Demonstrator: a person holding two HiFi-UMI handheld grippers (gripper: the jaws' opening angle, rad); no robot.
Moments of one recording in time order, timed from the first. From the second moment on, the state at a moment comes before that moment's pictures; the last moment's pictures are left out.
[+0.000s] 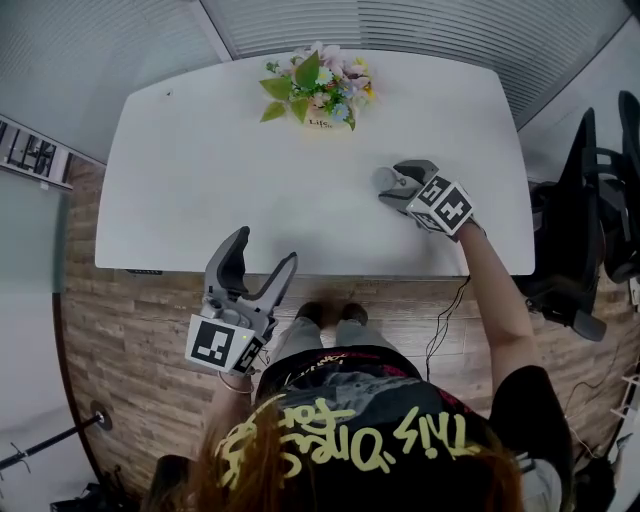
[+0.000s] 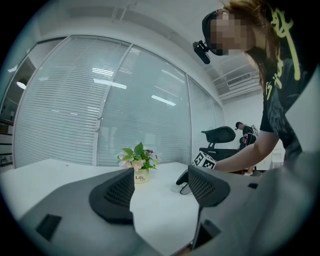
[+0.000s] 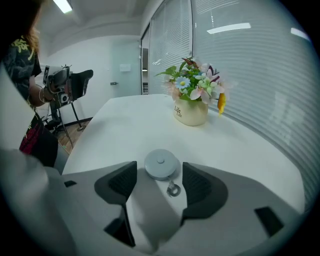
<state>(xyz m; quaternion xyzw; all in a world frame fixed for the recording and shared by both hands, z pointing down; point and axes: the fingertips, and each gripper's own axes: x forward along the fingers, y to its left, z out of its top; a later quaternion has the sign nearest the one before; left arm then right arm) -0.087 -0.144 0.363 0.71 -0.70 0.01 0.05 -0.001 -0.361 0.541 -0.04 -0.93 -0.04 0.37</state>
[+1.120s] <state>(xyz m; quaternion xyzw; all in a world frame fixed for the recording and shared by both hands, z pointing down) -0.094 -0.158 0.370 0.74 -0.66 -0.06 0.11 -0.002 -0.343 0.520 -0.02 -0.94 -0.04 0.34</state>
